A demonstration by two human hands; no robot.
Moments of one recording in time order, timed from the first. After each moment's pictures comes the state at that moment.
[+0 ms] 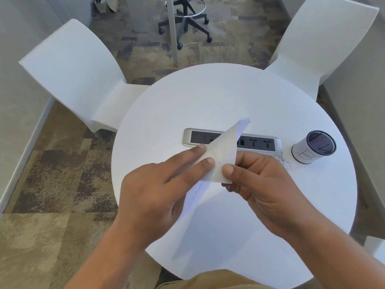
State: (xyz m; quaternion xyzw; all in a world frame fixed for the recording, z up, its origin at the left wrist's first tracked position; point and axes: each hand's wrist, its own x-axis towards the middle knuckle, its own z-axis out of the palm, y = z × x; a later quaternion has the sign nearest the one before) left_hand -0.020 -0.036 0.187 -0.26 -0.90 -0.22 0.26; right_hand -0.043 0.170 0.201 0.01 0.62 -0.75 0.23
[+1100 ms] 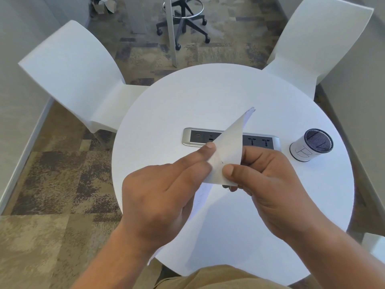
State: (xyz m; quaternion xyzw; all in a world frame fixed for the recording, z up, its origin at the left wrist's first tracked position) left_hand -0.013 -0.021 0.202 -0.27 -0.86 -0.24 0.37; right_hand -0.032 0.158 0.229 -0.02 0.67 -0.73 0.17
